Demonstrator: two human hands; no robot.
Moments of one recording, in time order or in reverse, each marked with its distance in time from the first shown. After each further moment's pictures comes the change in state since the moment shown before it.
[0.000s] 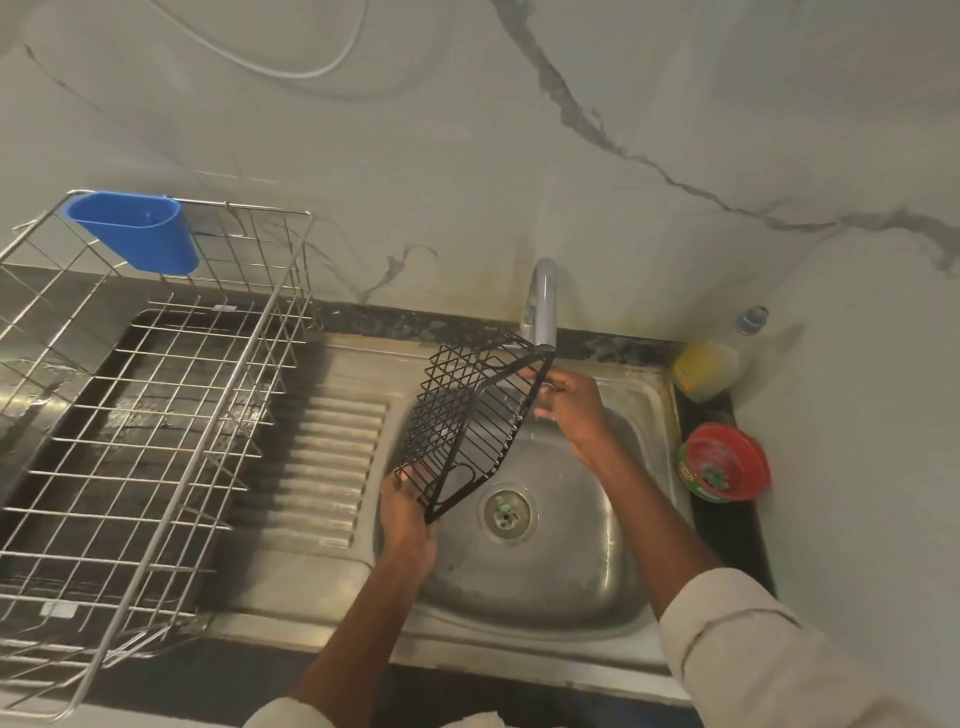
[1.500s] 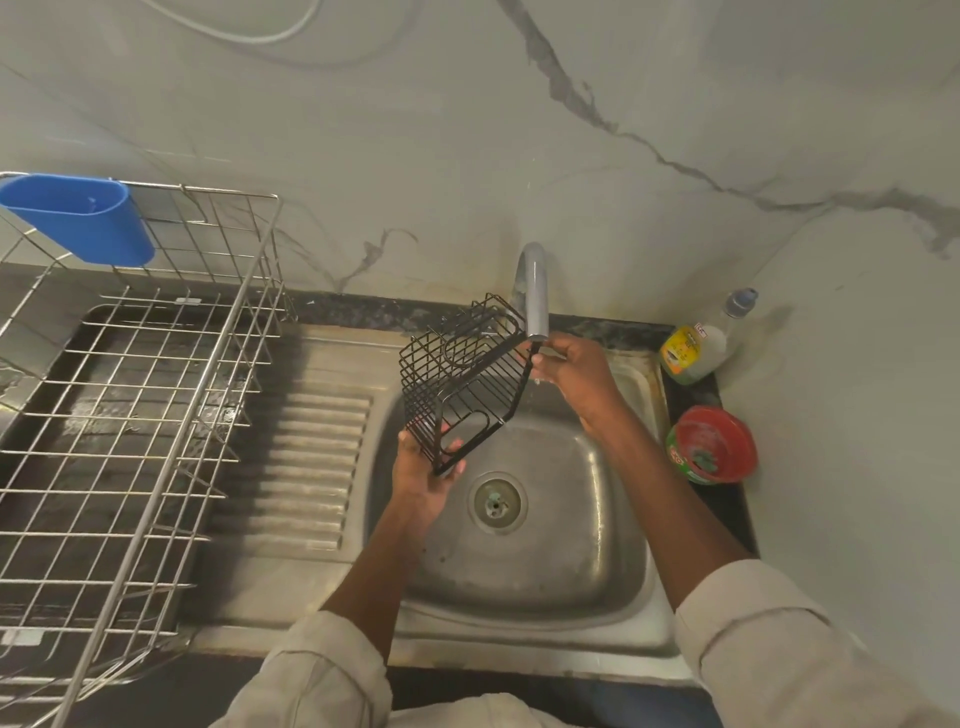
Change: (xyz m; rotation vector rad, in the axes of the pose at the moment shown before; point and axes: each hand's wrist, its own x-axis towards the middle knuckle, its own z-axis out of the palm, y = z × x) left_hand 0.058 0.001 0.042 -0.076 -0.193 -0.221; right_hand 0.001 -0.030 -0.013 -0.060 0.024 -0.120
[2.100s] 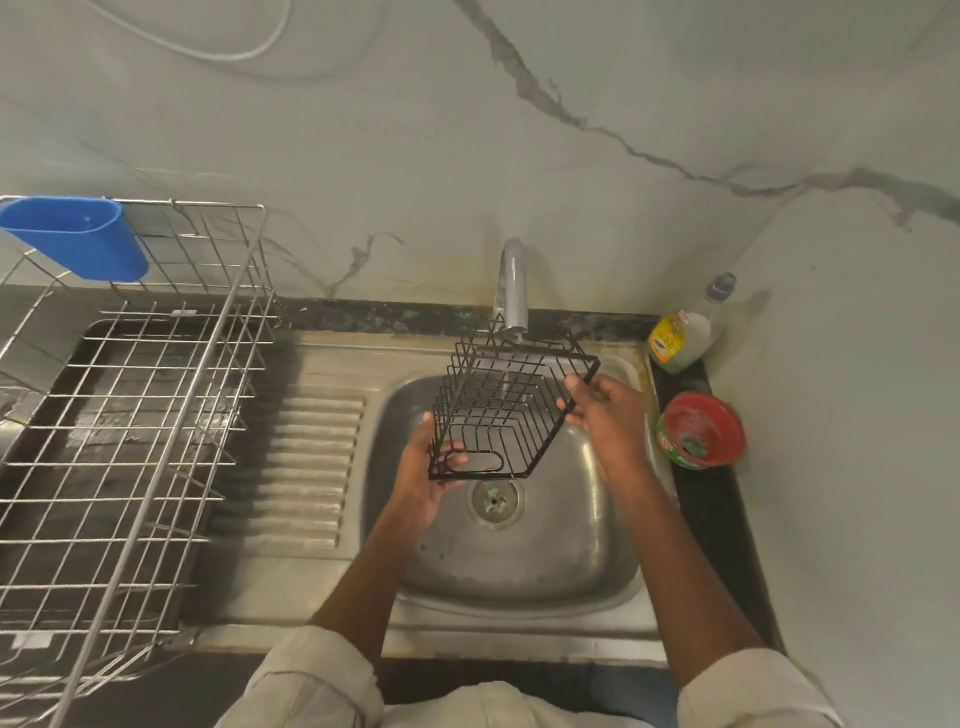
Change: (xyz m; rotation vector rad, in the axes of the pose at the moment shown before) left_hand -0.026 -0.004 0.003 0.342 -0.089 0.093; right_hand -0.063 0.042 -0.034 0.180 0.326 0.069
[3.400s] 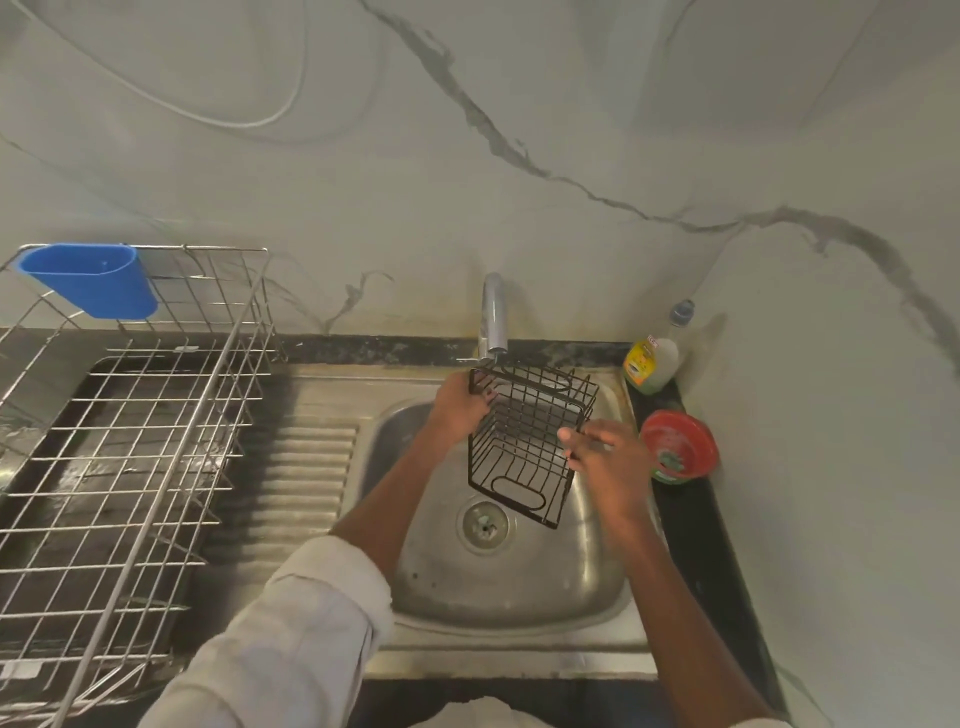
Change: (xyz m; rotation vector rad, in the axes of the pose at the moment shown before) left_hand -0.011 0.087 0.105 0.929 -0.125 0.414; right_hand -0.036 0.012 -0.031 -0.112 0.143 -0.078
